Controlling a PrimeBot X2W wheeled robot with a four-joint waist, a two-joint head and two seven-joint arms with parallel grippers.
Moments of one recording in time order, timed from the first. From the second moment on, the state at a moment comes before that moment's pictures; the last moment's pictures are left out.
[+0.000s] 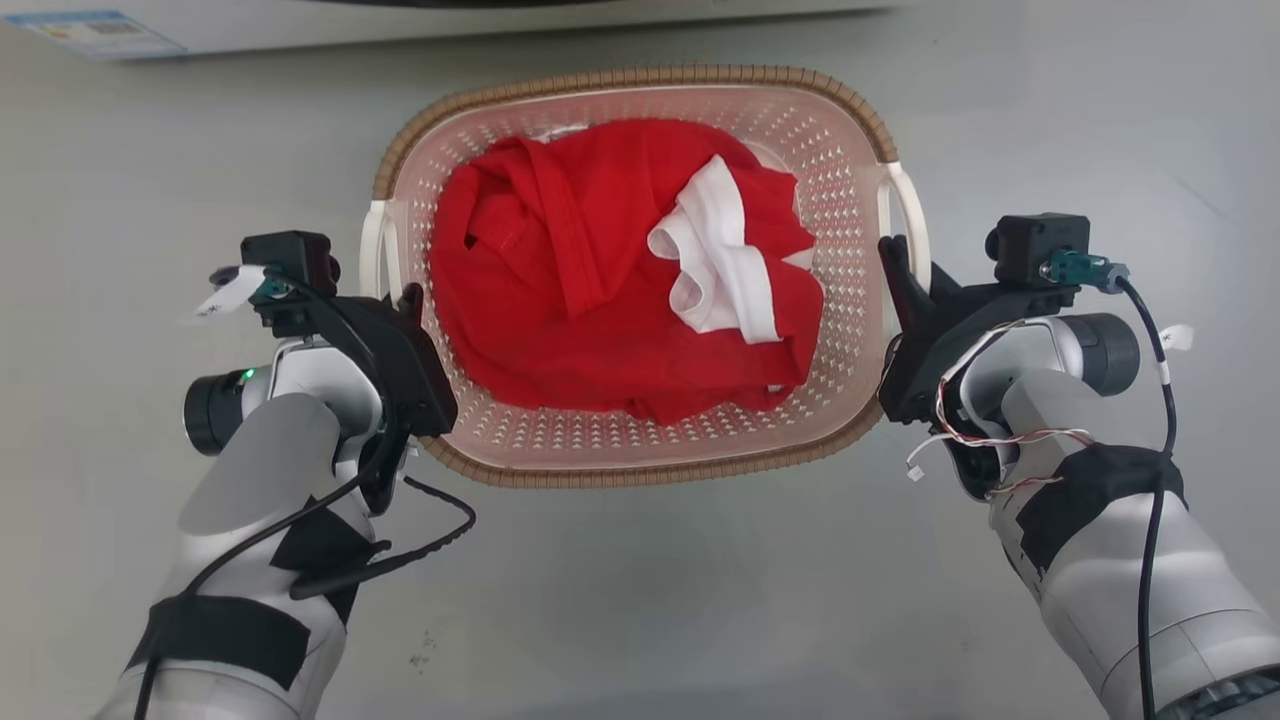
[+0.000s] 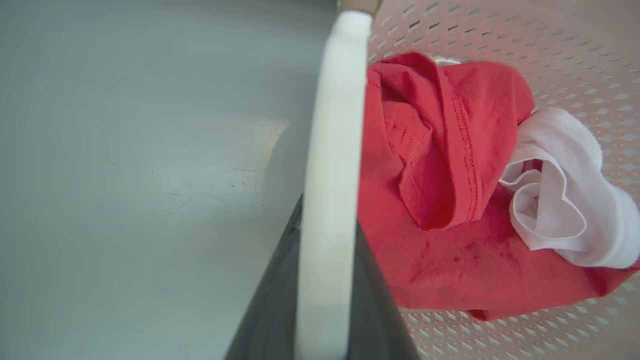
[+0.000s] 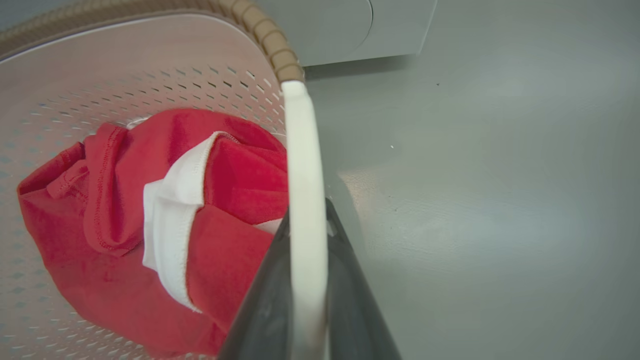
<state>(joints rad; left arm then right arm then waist) -1.00 0.04 -0.28 1.17 -0.60 -0.03 0.05 -1.04 -0.06 0.43 1.15 0.48 0.09 -0.11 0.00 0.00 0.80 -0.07</state>
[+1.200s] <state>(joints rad) -1.10 0.05 -0.29 1.20 -0.59 -0.05 -0.02 -1.15 -0.06 0.44 1.21 0.48 0.11 -0.17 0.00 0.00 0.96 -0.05</state>
